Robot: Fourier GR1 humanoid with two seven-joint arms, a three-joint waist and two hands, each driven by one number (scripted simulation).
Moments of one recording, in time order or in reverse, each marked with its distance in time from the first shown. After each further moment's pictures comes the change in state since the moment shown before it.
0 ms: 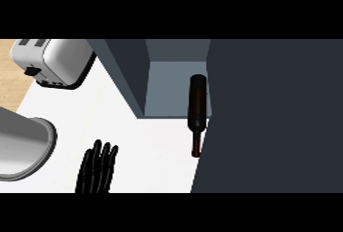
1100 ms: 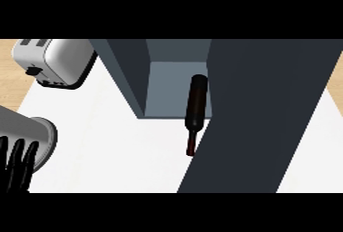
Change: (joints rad) left arm 0.268 0.253 0.443 -0.125 0.252 -0.316 -0.057; right arm 0.089 0.077 0.488 -0.003 0.010 -0.043 0.126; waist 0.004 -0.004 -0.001
